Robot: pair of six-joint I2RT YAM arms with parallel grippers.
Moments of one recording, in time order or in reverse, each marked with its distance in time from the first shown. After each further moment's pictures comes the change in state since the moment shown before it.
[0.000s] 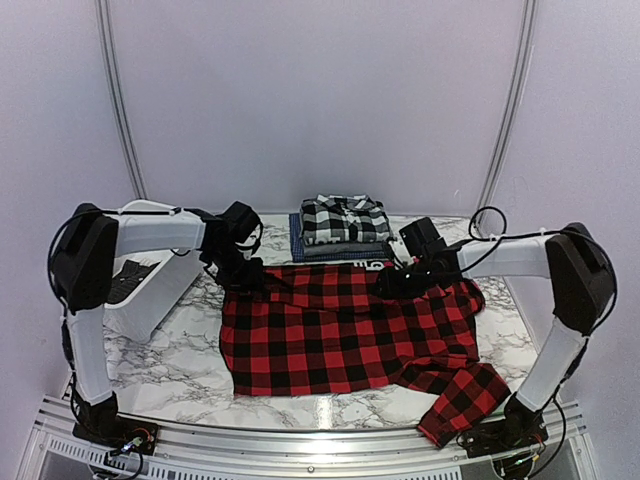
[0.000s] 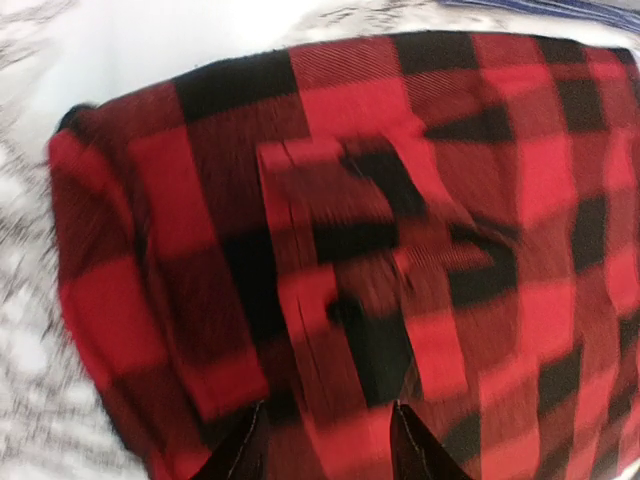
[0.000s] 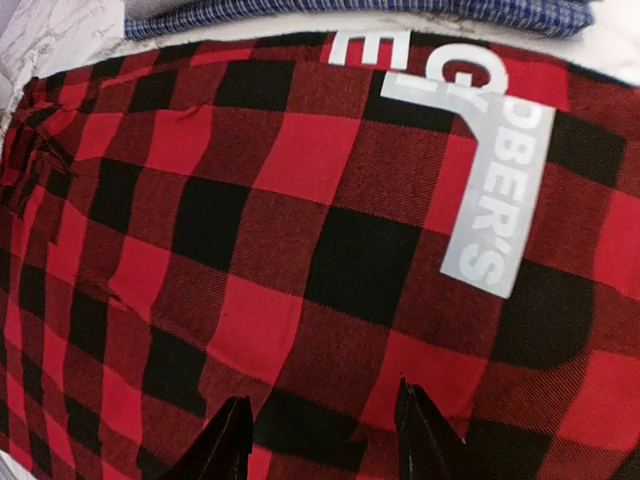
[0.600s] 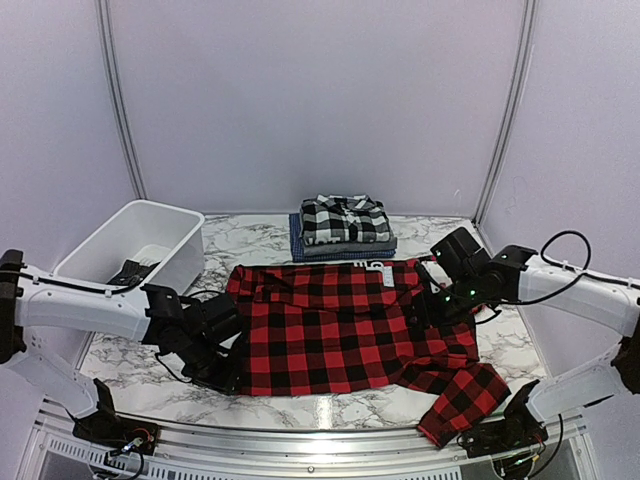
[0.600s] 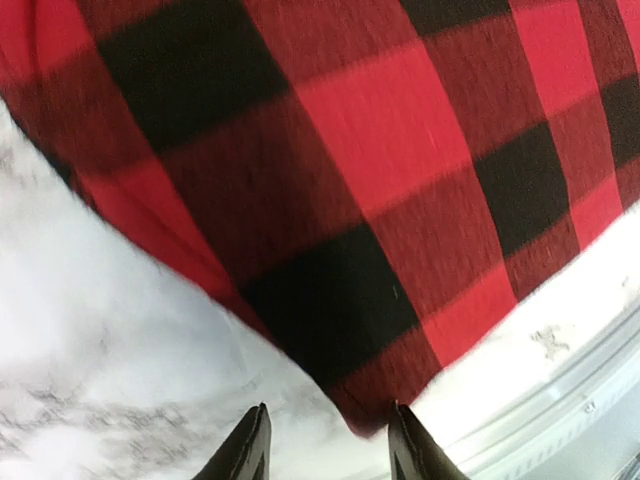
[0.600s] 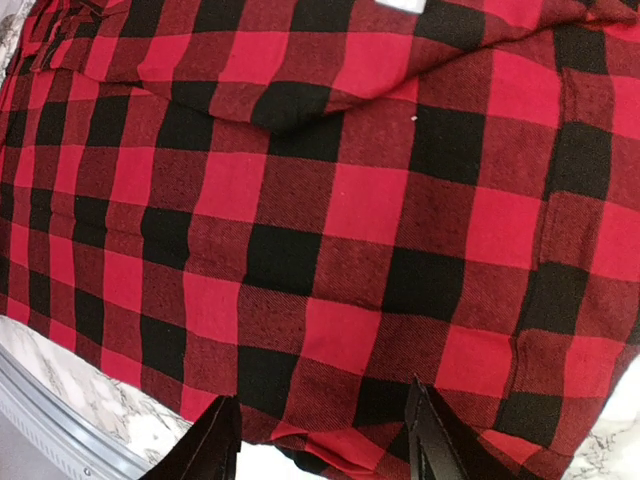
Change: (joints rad) left arm -0.443 -0.598 -0.698 -0.052 0.026 -0.252; right arm 0.117 -0.507 -0.156 -0.486 0.091 0.093
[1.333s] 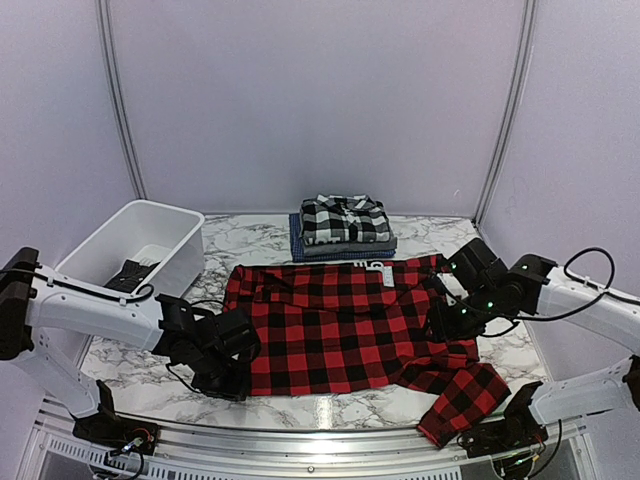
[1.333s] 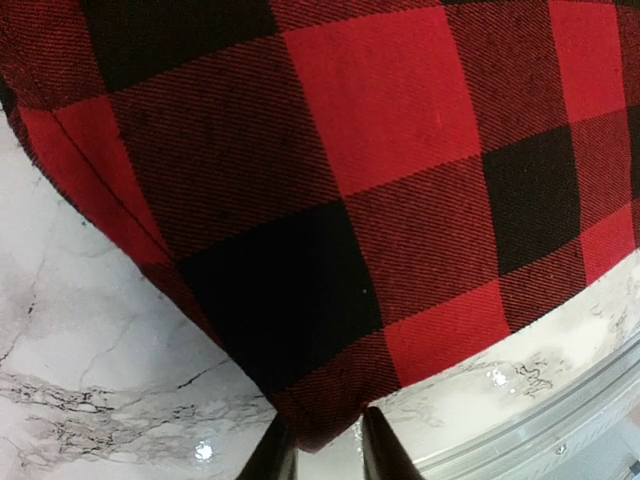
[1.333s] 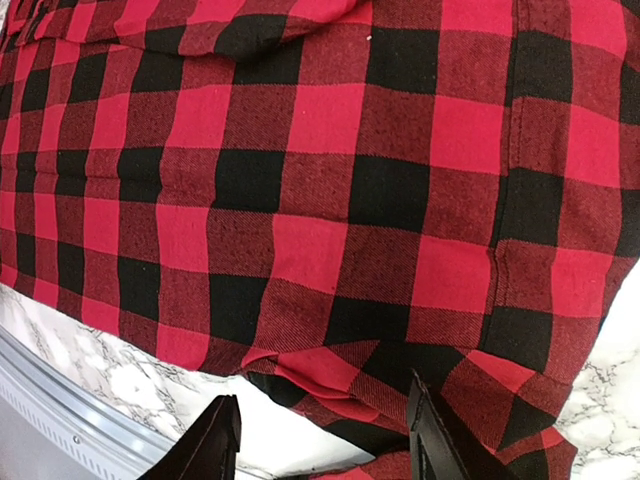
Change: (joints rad) left arm -0.106 0.046 -0.013 0.059 -0.027 -0.256; right arm 0.014 -0.157 -0.067 -0.143 0.025 0.053
